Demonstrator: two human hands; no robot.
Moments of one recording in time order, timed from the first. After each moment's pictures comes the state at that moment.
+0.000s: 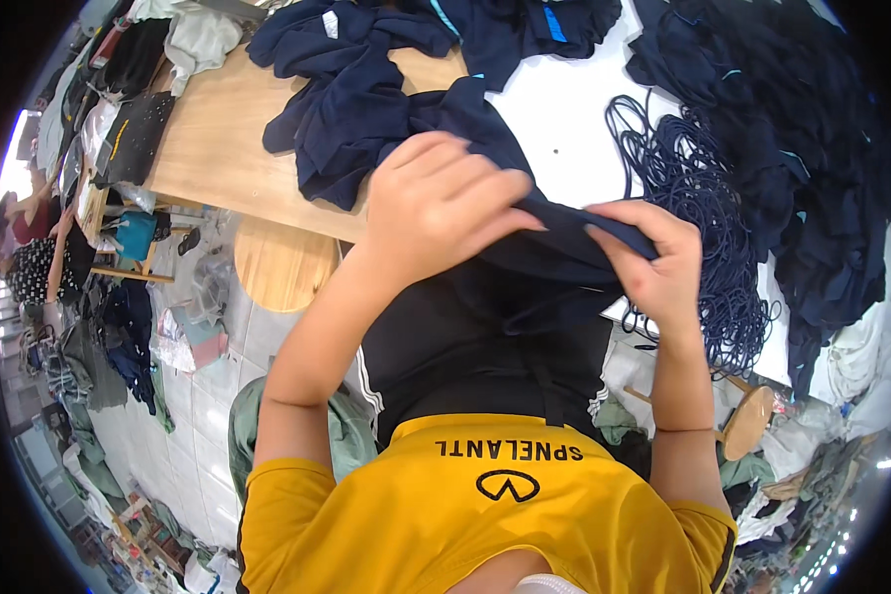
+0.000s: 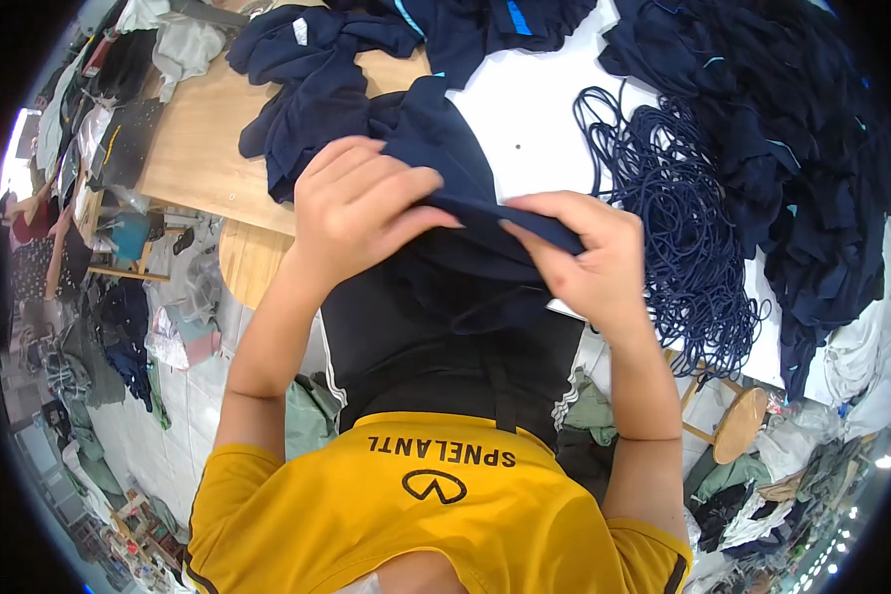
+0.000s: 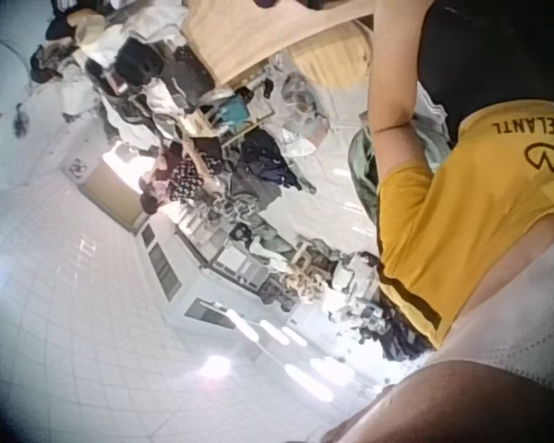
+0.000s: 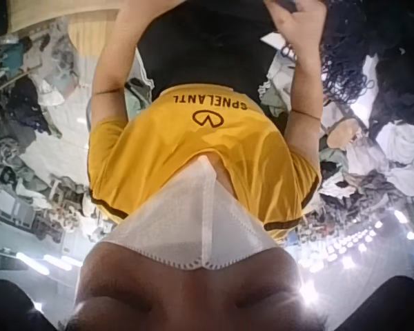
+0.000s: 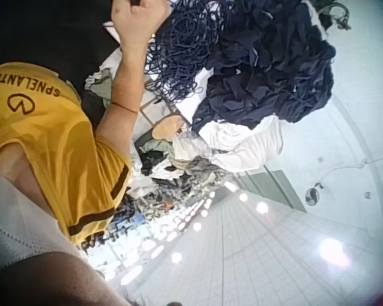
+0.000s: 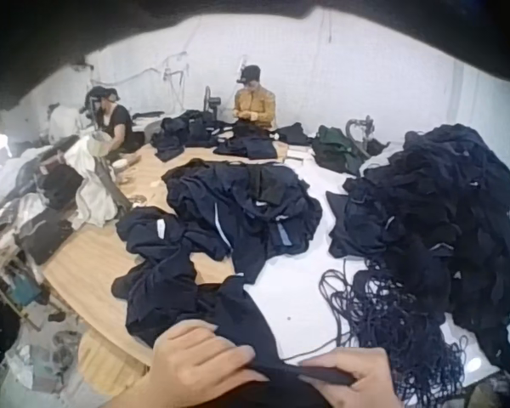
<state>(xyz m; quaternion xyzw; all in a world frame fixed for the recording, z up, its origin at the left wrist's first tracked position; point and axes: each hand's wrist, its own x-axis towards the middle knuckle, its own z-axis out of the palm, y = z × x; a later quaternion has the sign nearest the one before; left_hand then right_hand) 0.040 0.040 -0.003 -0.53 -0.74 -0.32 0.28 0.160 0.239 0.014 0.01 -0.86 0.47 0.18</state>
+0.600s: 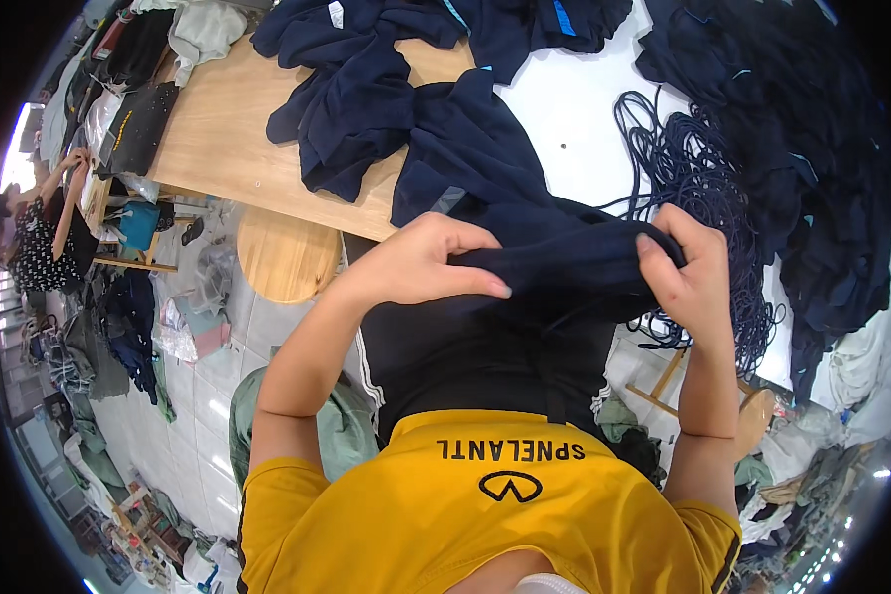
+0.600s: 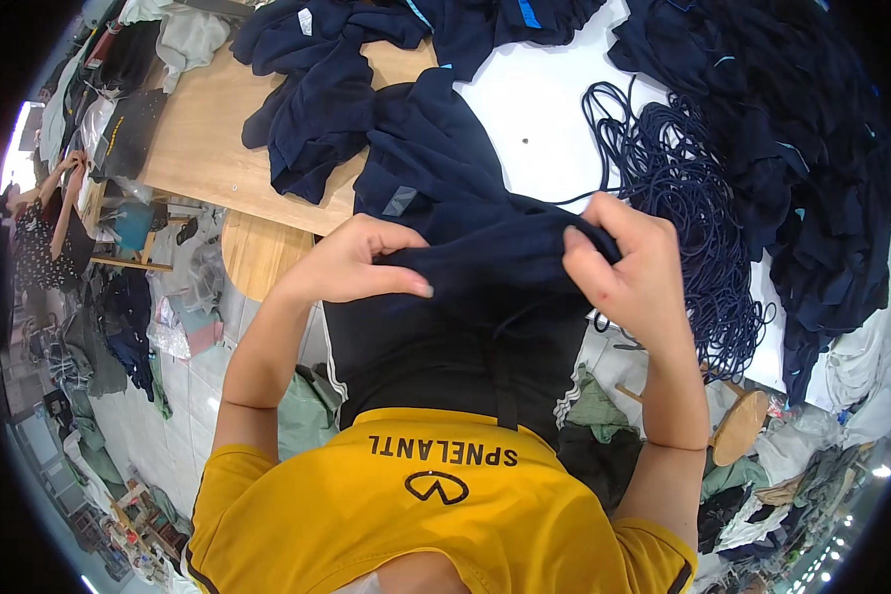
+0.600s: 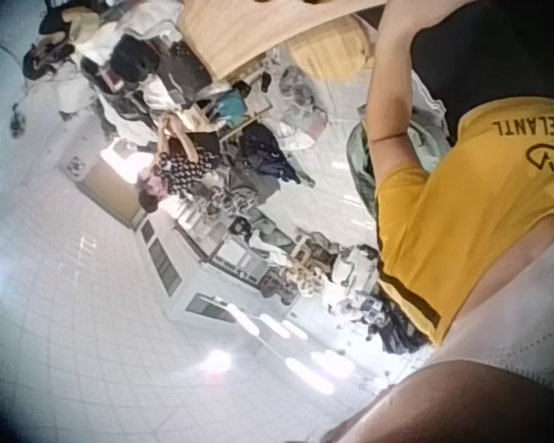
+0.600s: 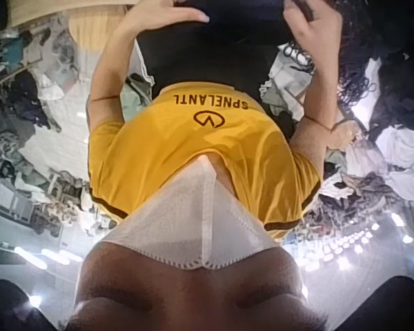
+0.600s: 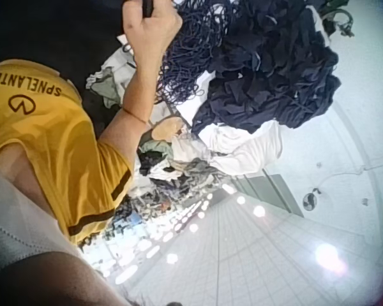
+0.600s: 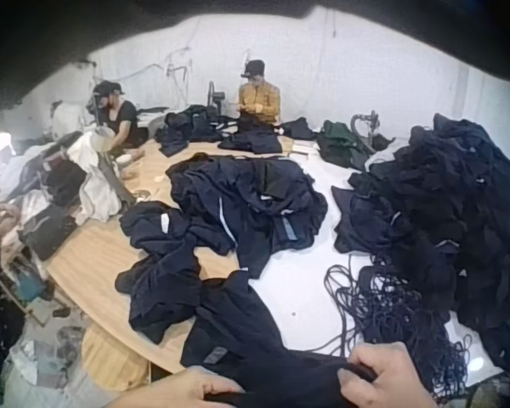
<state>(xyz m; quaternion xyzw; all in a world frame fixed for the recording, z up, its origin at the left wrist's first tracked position) 0.058 0.008 -0.027 -0.33 -0.63 -0.53 -0.46 0.177 0.266 0.028 -0.05 -0.90 0.43 0.08</state>
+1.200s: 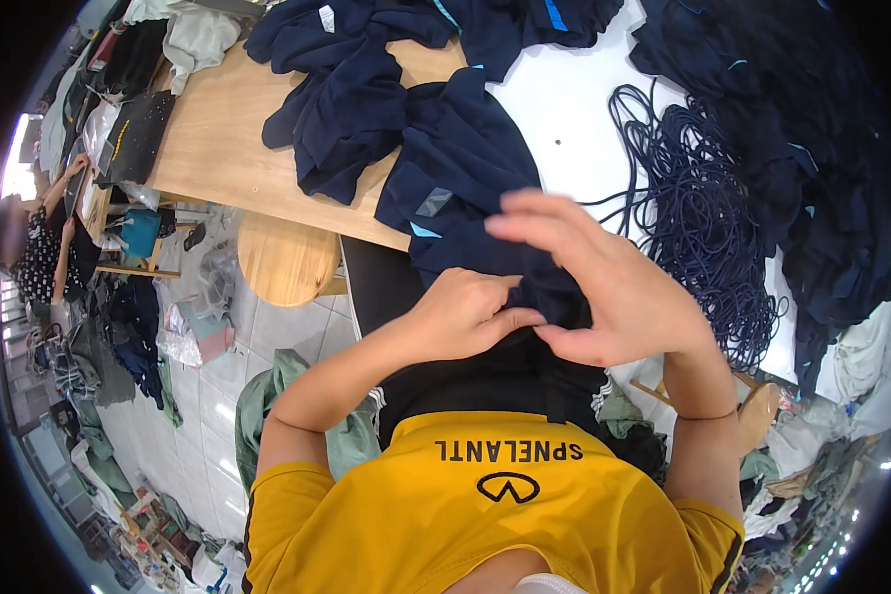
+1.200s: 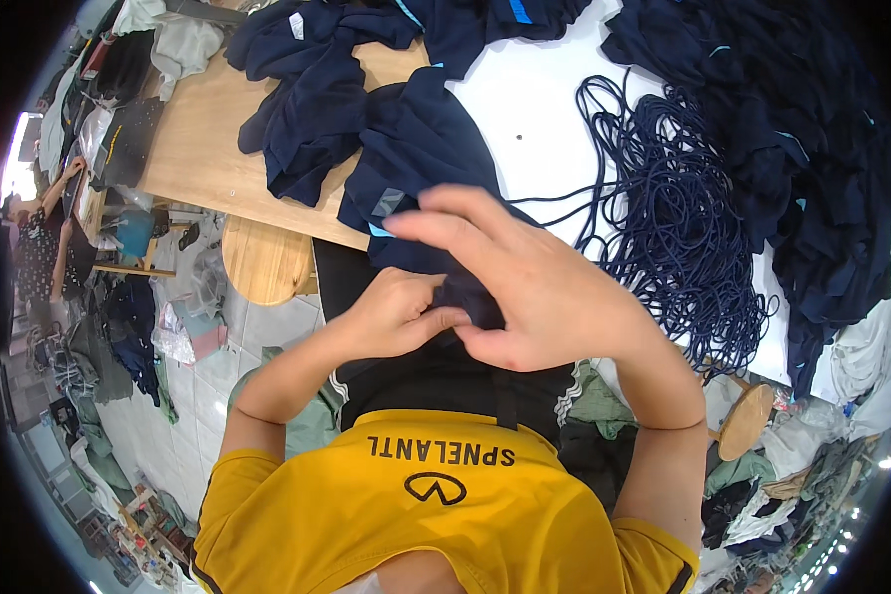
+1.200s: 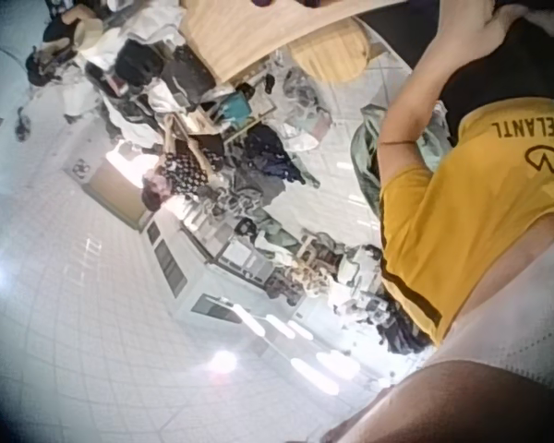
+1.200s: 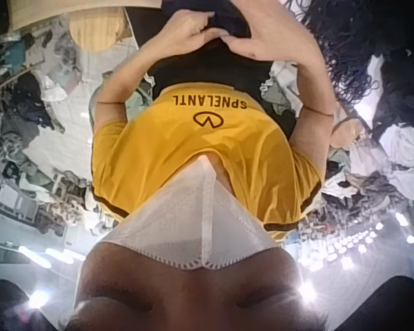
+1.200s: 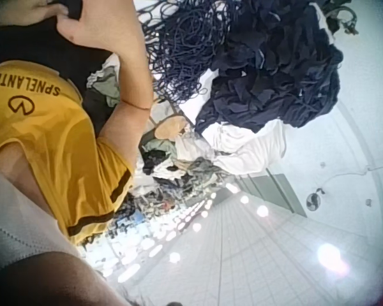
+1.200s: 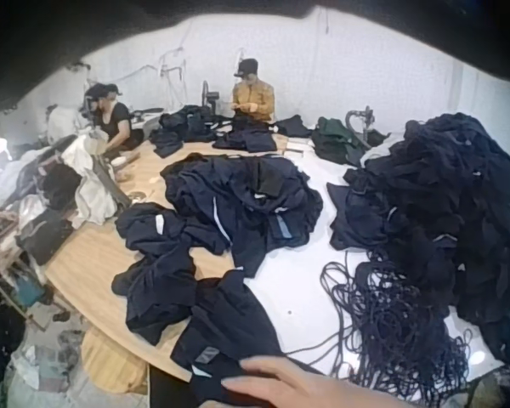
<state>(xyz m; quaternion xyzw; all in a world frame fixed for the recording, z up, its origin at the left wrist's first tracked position) 0.113 0.029 -0.042 -0.49 -0.74 -0.39 -0.25 0.153 0.227 0.032 0.25 -0.86 0.45 -0.04</state>
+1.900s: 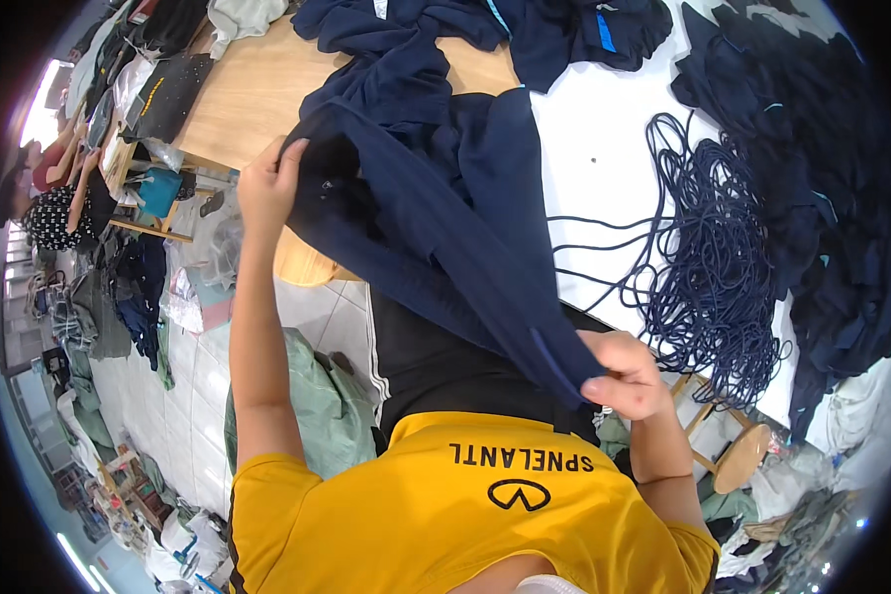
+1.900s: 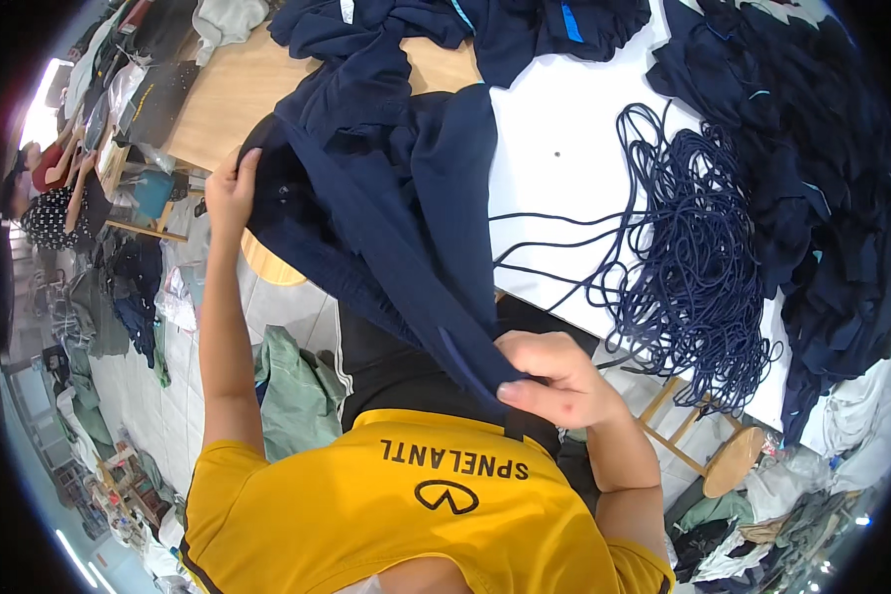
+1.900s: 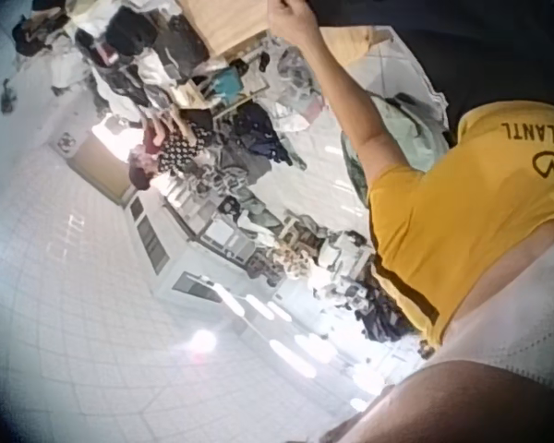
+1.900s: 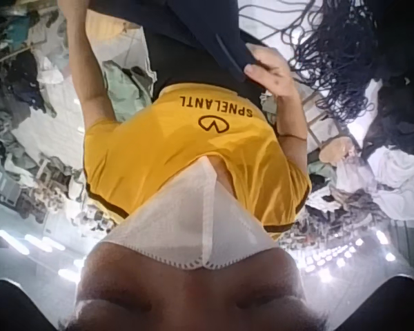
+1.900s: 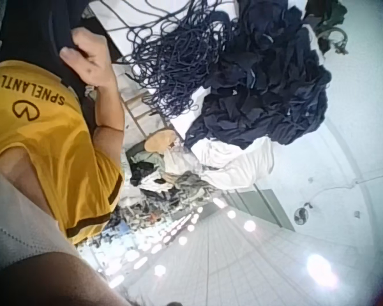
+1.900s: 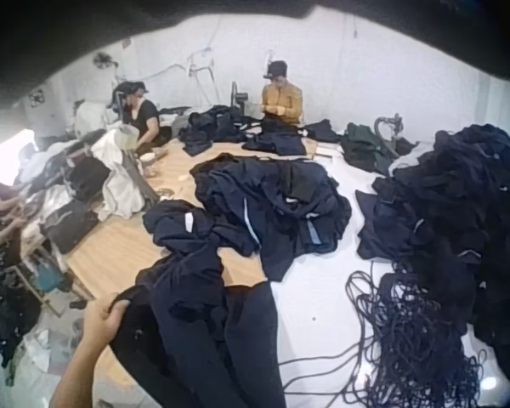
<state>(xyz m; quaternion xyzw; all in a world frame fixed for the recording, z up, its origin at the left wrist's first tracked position) -0.029 -0.137 -0.062 -0.12 -0.93 -0.31 0.19 0.212 0.227 -0.023 0.19 -0.61 0.76 -0.11</state>
